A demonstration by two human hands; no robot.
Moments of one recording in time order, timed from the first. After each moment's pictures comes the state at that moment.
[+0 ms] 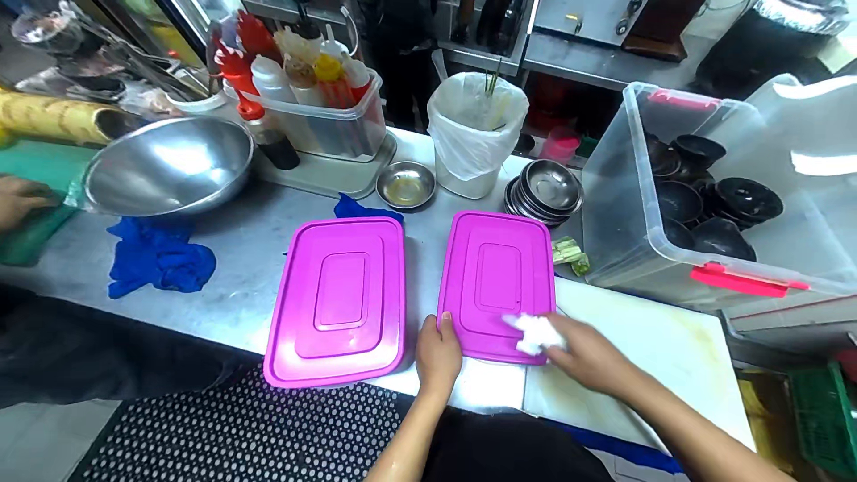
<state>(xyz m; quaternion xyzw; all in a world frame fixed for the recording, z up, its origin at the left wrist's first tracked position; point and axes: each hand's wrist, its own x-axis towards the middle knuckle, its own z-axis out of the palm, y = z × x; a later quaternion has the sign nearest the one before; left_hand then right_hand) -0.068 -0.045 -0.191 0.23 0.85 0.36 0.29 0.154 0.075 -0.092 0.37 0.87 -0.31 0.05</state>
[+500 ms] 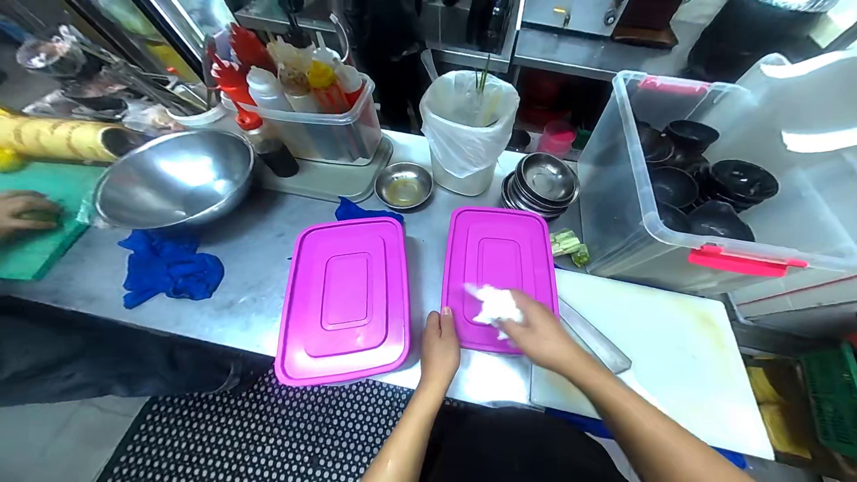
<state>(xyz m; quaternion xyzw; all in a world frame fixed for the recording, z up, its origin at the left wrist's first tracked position) -0.077 -0.054 -0.194 0.25 0.79 0.43 0.35 0.086 0.048 -0.099 0.43 0.78 -0.45 -0.06</state>
